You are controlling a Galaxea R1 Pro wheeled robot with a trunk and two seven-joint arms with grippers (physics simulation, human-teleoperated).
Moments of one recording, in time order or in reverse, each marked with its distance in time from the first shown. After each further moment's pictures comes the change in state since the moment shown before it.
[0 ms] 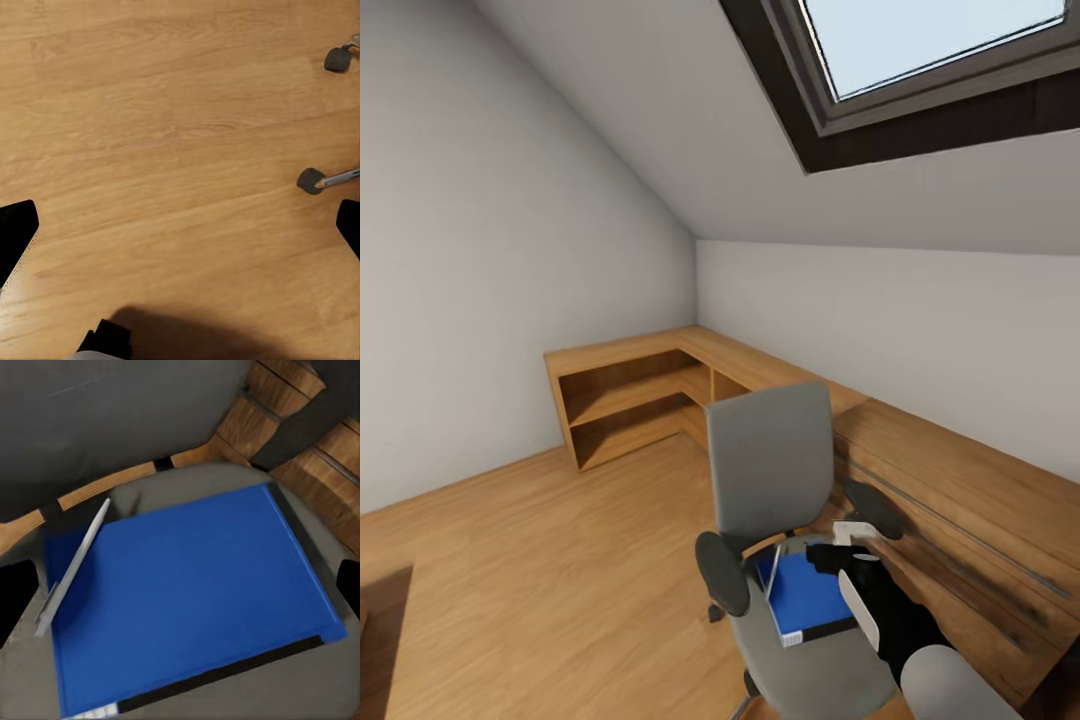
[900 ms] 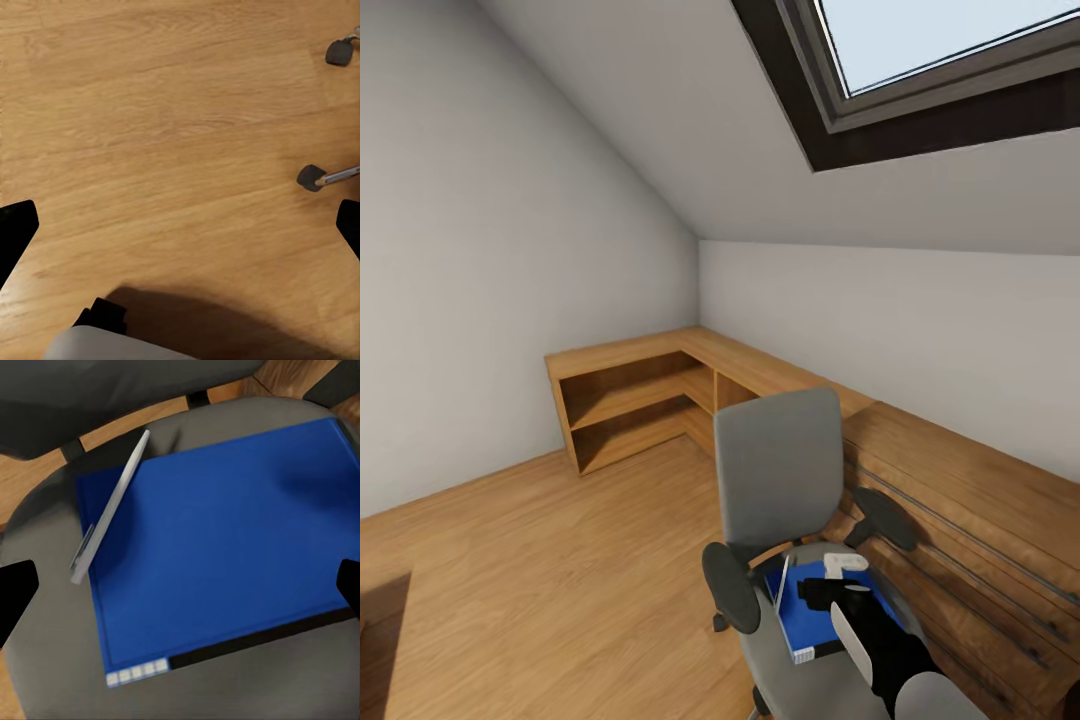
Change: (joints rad) left arm 0.003 -0.025 -0.005 0.047 -0.003 -0.026 -0.001; right arm 0.047 0.032 0.012 0.084 0.000 -0.016 0.011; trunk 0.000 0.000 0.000
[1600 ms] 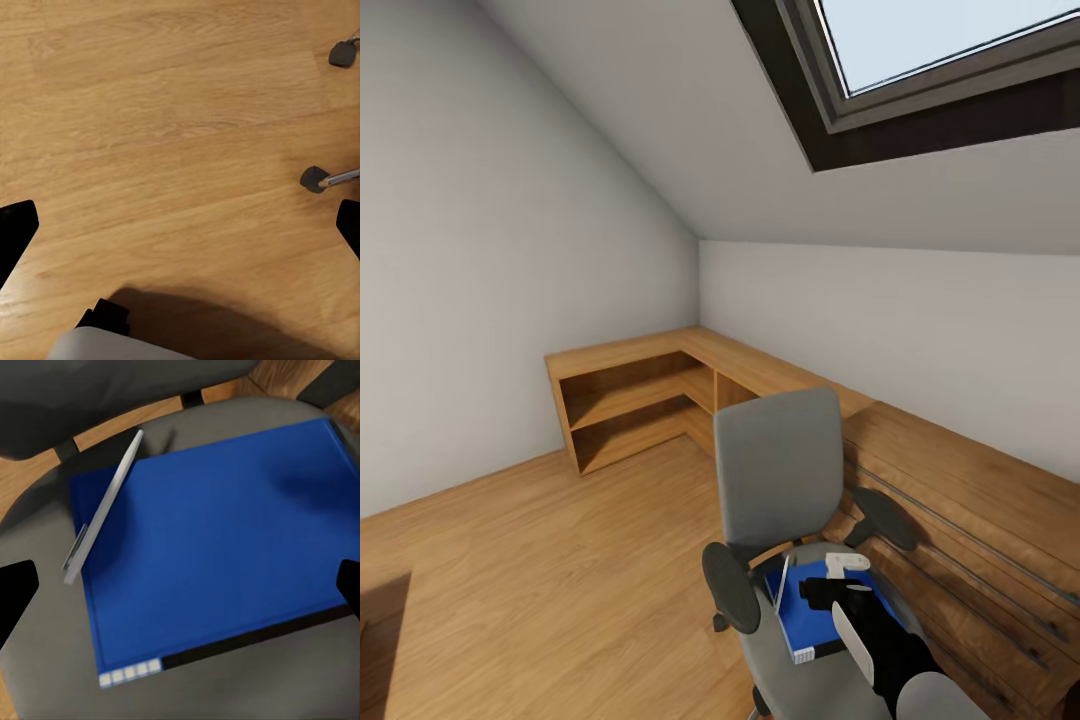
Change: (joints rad) left arm 0.000 0.005 0.001 0.000 0.002 0.000 0.000; right arm 0.000 -0.004 -0.001 -0.003 0.001 0.004 -0.006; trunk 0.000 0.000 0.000
